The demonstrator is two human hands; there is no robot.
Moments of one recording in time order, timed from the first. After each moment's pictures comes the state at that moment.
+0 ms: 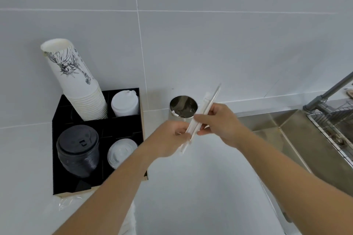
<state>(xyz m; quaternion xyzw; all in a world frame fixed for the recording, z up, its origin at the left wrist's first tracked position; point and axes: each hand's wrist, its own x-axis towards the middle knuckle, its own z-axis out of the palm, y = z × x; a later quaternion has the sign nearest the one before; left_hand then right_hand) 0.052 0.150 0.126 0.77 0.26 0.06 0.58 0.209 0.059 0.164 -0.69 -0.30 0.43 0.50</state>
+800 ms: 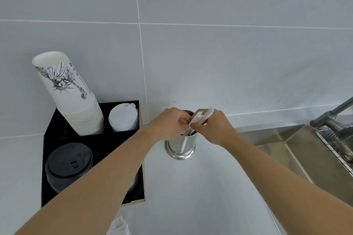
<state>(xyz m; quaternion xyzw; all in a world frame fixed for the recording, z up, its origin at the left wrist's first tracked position) 0.109 0.226 0.137 0.84 0.28 0.03 0.46 0.237 0.112 0.150 -0.80 -0.45 0.24 0.32</state>
